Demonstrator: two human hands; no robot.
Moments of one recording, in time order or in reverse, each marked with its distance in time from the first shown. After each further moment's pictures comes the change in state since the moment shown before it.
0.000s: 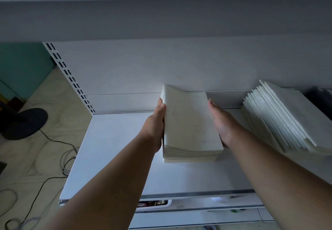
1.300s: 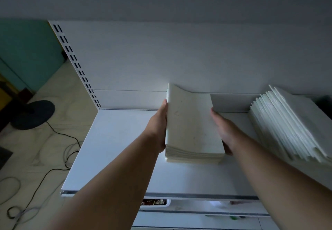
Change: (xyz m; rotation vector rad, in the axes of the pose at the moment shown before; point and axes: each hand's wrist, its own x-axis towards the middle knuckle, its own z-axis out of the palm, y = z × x) left_hand -0.011 0.003 0.001 -0.075 0.053 -0.084; right_hand -0.007 0.009 -0.001 -0.062 -0.055 0.227
